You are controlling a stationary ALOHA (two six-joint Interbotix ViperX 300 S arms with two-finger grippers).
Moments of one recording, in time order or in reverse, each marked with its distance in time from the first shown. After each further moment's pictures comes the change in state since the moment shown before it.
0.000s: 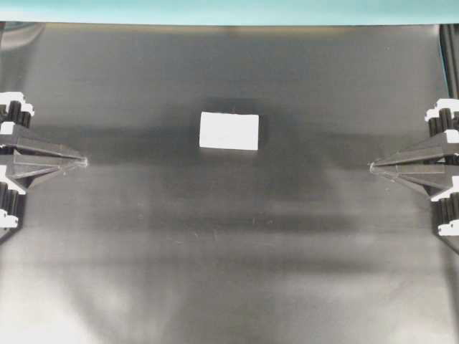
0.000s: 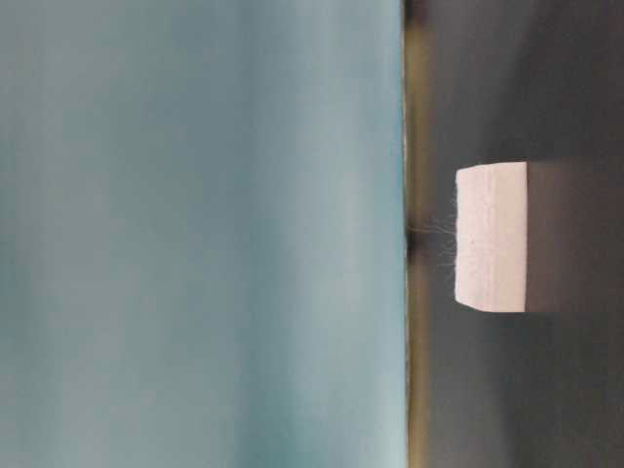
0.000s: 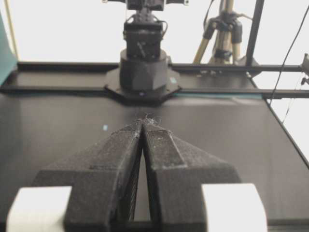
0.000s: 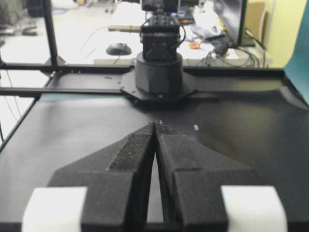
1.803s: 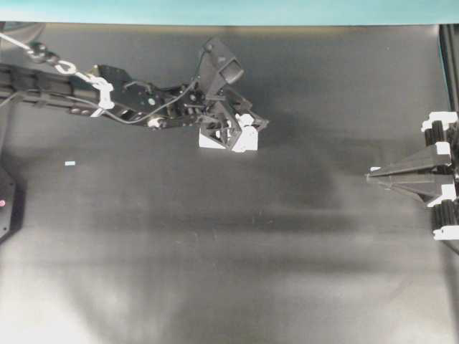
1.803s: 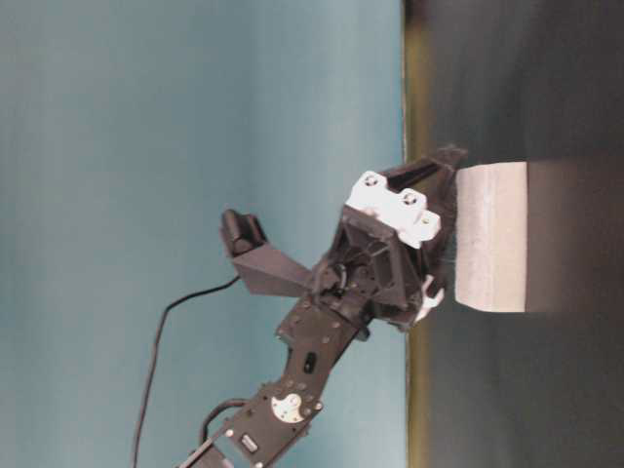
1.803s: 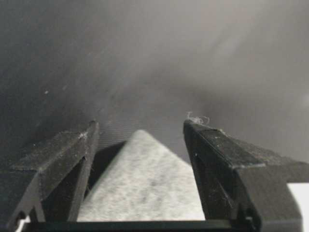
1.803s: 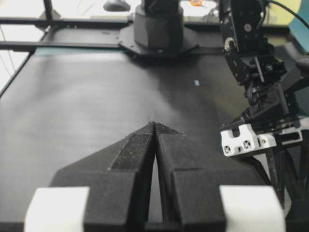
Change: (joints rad) left arm 0.325 1.370 -0.778 0.038 0.083 -0.416; right arm 0.000 -0.012 0.091 0.000 0.035 -0.008
